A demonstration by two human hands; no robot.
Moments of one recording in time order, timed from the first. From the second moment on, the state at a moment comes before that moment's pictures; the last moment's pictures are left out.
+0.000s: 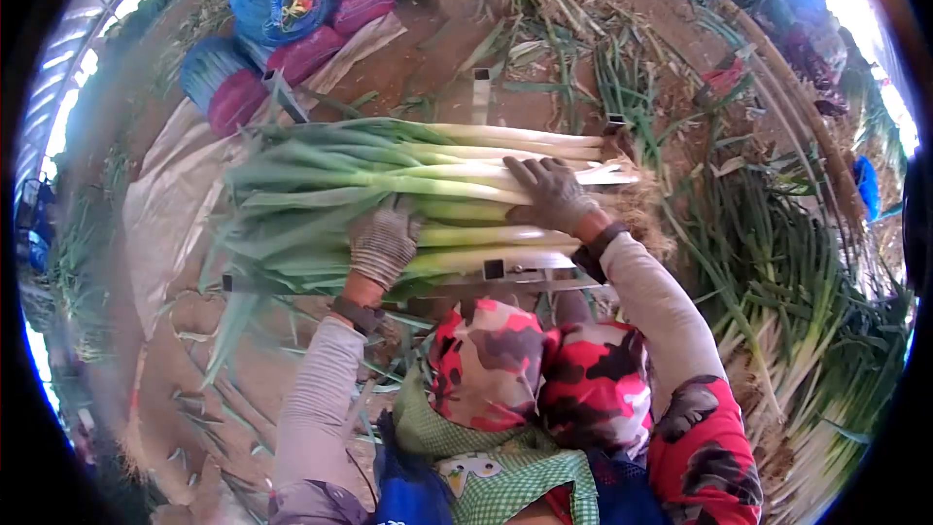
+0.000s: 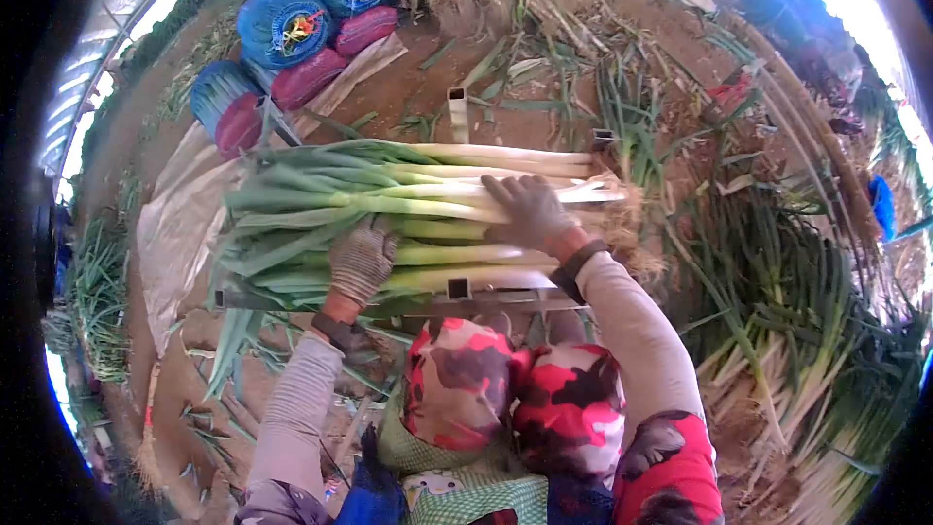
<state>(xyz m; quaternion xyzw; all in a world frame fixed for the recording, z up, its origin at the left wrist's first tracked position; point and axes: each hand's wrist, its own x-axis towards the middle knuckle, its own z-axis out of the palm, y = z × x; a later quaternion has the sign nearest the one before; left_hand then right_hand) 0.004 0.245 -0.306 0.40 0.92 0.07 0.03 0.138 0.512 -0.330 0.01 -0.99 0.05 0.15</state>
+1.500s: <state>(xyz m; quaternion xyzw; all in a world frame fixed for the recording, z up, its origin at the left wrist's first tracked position) -0.109 0.104 -0.178 0.22 0.97 0.01 0.09 0.169 0.541 -0.359 -0.19 -0.97 0.07 0.15</state>
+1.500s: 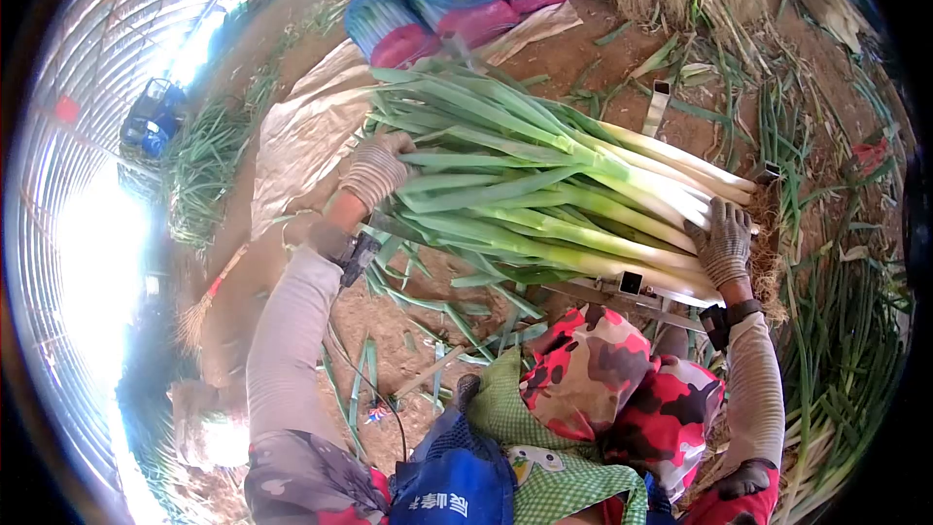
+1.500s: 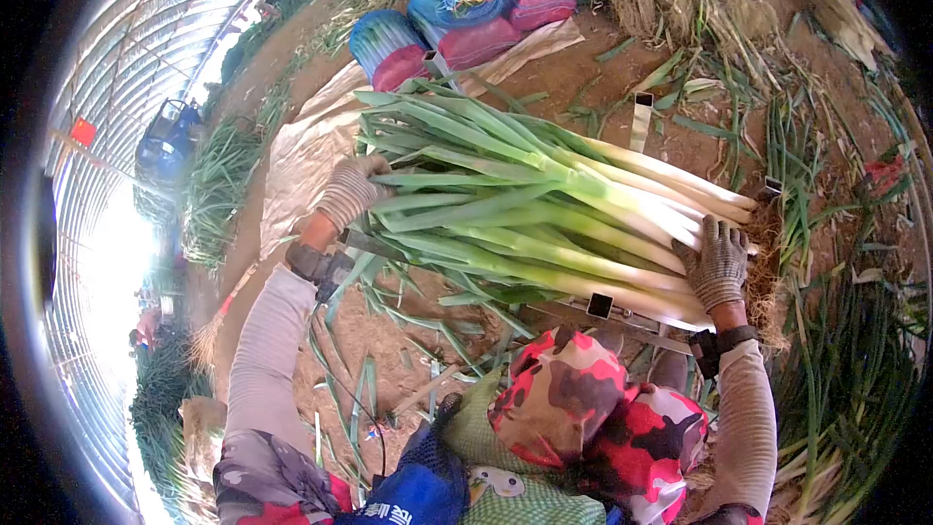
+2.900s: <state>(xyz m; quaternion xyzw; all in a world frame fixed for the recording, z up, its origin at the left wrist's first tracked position) -0.088 0.115 -0.167 0.10 0.54 0.81 0.21 0.172 0.544 -0.370 -0.18 -0.97 0.04 0.19</state>
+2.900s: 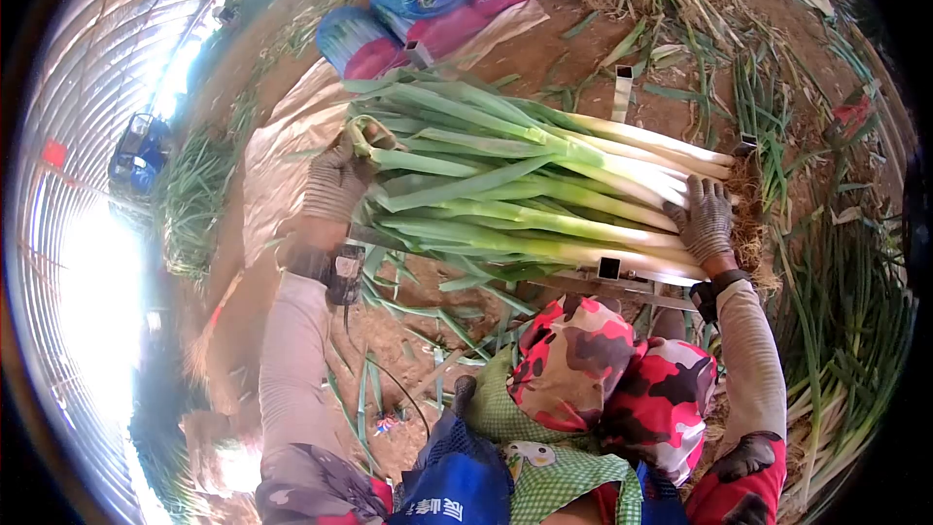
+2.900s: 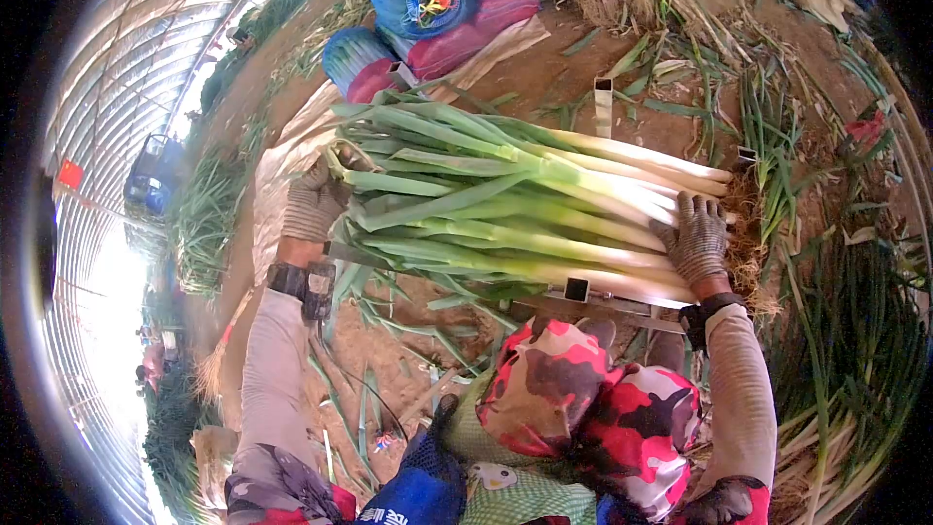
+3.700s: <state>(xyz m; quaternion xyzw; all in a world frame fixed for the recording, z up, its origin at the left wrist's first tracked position) -0.192 -0.125 -0.054 -0.02 0.97 0.20 -0.17 0.178 0.548 -0.367 -0.16 -0.97 0.05 0.18</state>
